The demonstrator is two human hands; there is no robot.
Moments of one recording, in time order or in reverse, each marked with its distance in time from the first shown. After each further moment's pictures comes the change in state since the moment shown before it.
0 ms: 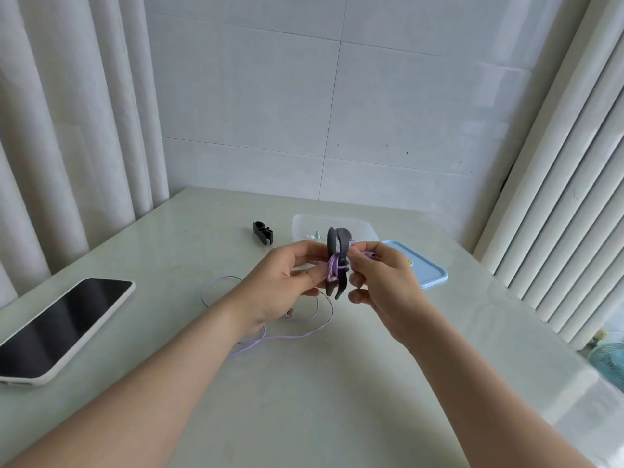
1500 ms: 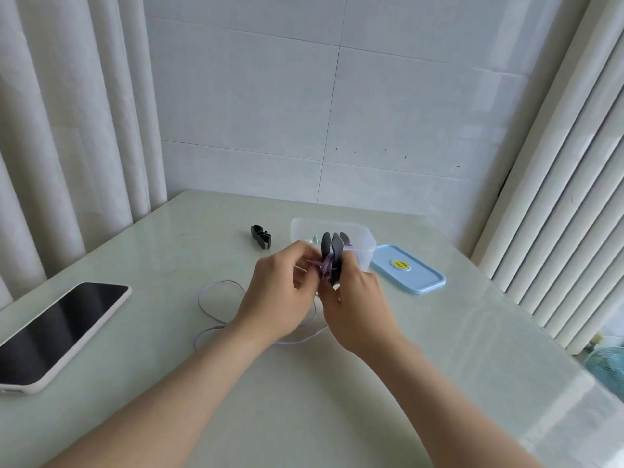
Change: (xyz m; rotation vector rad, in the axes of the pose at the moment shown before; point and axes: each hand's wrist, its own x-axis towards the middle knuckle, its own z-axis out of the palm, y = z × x) left_hand -0.004 -0.001 0.017 0.399 0.379 0.244; right_hand -0.010 0.025 0.024 -0.853 0.005 -0.455
